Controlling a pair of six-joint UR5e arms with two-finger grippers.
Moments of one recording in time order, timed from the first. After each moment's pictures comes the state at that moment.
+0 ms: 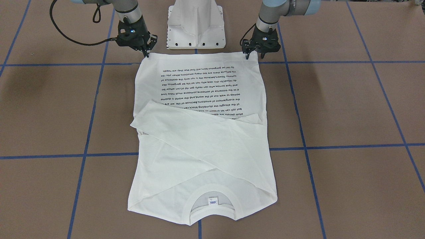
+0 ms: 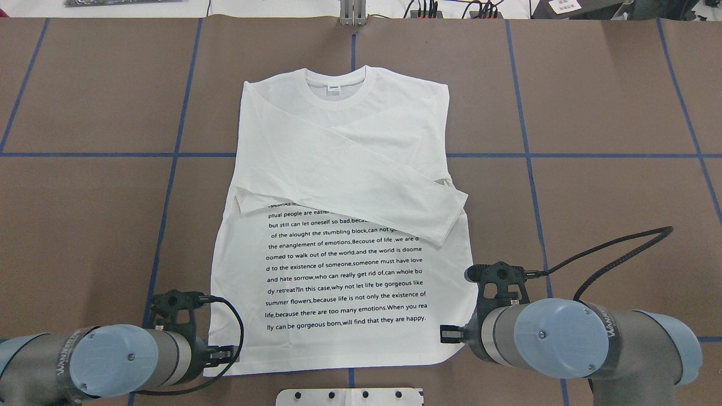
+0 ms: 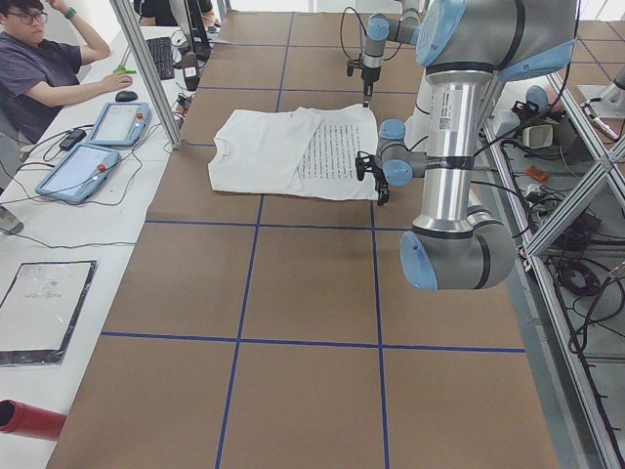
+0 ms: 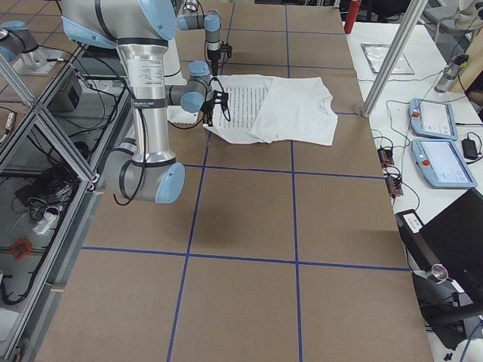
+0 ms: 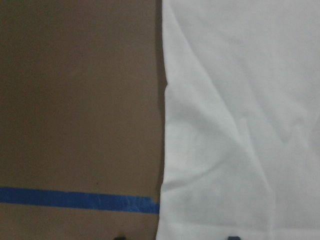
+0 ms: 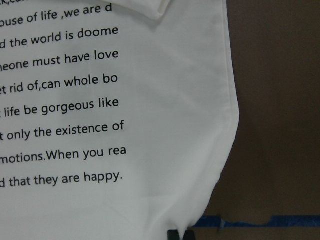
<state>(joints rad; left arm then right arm) -0.13 -1.65 -2.04 -1.86 -1.66 -1.56 0.18 -1.42 2.16 -1.46 1.65 1.50</state>
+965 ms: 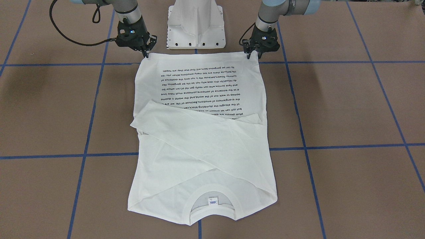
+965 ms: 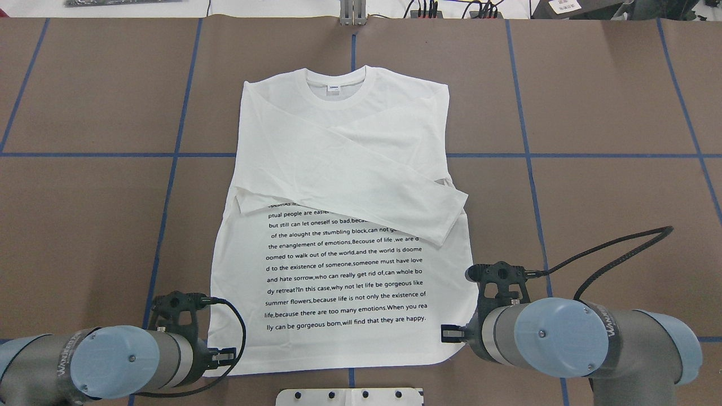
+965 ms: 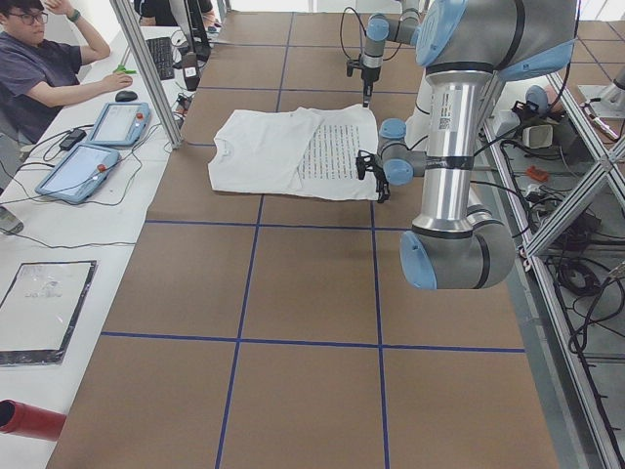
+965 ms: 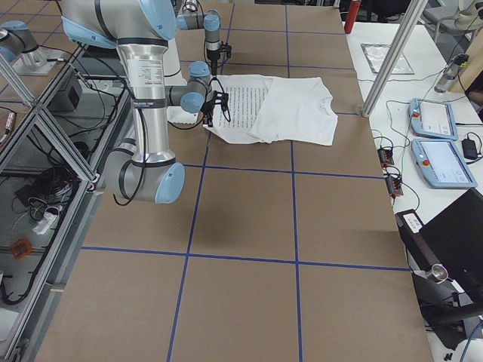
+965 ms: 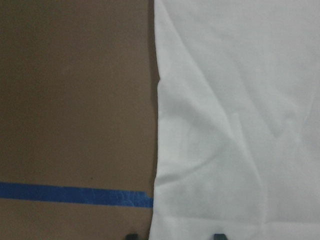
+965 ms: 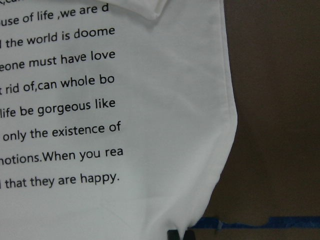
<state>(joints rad) -0.13 -1.65 -2.05 -1.86 -1.66 -1.56 0.18 -1.43 2.16 -1.46 1.65 1.50</state>
